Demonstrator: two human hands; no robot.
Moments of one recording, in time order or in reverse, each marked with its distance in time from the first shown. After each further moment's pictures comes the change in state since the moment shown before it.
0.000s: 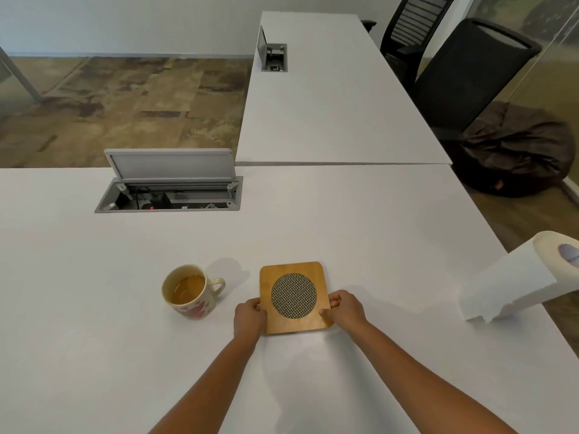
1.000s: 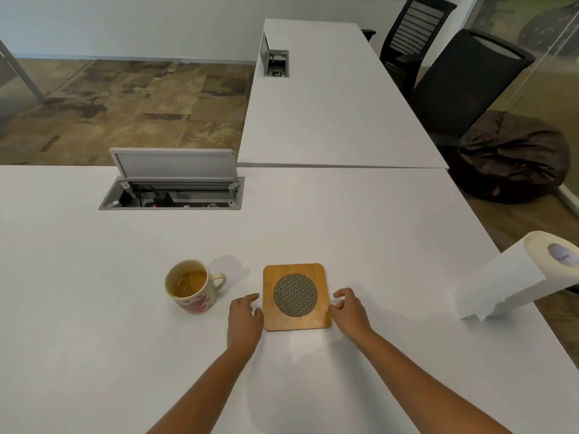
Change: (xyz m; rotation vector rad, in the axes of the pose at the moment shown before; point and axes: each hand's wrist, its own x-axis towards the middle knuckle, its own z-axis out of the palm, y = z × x) left_hand -0.026 -0.009 -0.010 0.151 0.112 0.214; right_hand -0.017 0.011 -0.004 -0.063 0.086 -0.088
